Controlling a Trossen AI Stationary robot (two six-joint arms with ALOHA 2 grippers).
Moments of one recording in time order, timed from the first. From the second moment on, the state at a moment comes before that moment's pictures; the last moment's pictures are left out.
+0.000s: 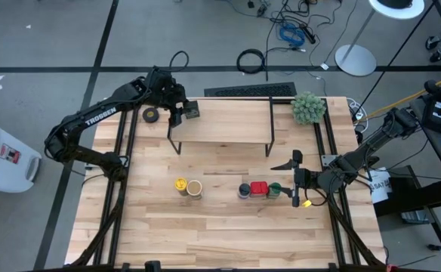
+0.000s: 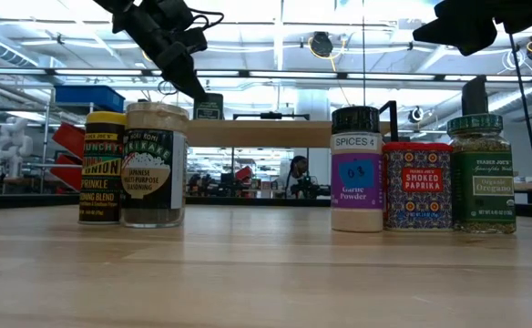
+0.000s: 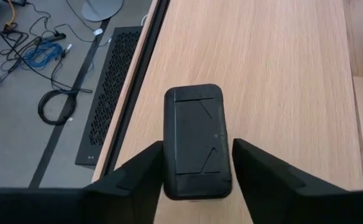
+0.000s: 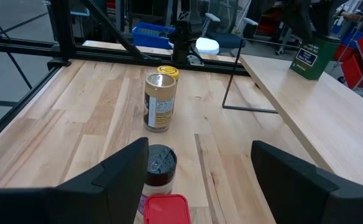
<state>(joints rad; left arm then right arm) 0.75 1.32 1.17 -0.62 0.31 0.51 0.63 0.85 0.48 0.03 0.73 0.12</state>
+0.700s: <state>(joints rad) 0.75 1.32 1.17 -0.62 0.31 0.50 0.63 0.85 0.48 0.03 0.73 0.12</state>
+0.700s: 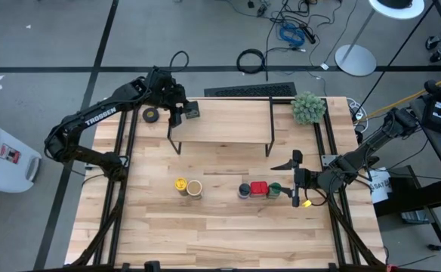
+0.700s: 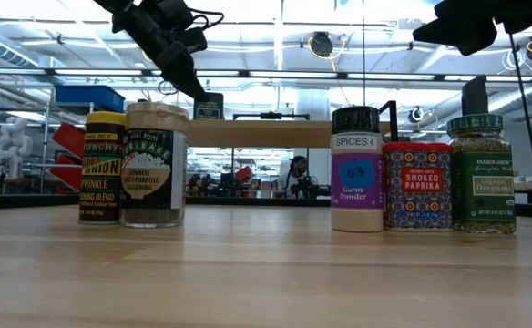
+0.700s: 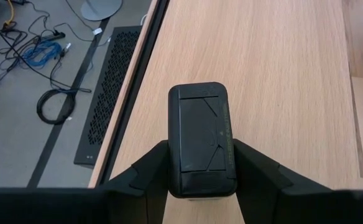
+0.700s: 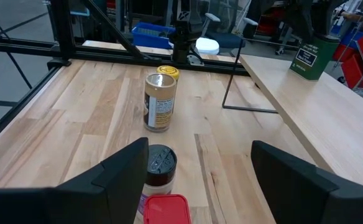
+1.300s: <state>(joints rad) 0.73 1.32 1.17 -0.63 0.35 0.48 0.63 0.85 0.48 0.03 0.73 0.11</state>
